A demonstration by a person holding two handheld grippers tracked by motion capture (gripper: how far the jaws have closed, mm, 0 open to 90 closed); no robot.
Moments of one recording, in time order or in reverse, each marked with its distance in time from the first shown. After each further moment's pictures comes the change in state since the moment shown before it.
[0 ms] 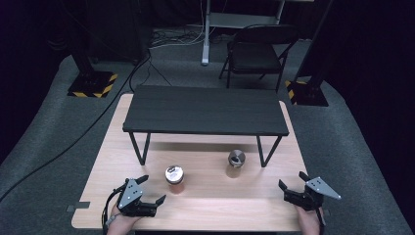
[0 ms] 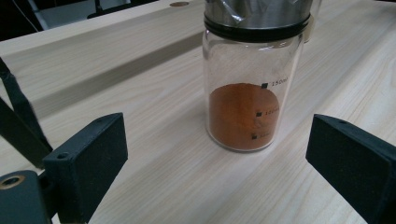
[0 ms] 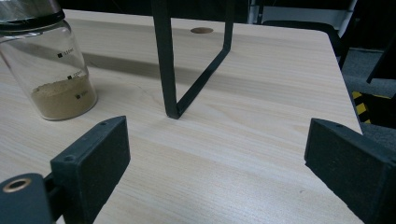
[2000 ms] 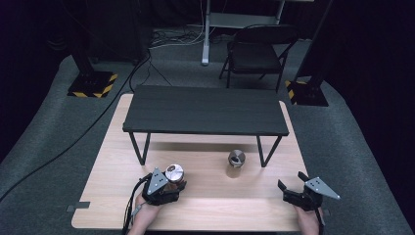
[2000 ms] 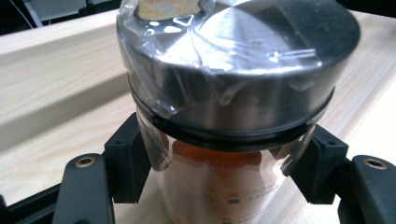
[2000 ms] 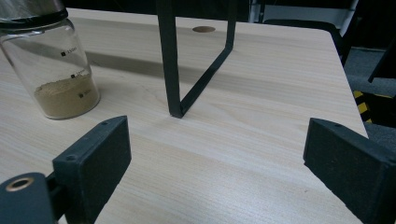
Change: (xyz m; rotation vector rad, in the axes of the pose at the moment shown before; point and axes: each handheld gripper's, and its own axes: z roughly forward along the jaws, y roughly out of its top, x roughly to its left) left arm -0.027 0.042 0.054 0.024 0.009 -0.032; right arm 0.002 0.001 0.000 0.003 0.002 -0.002
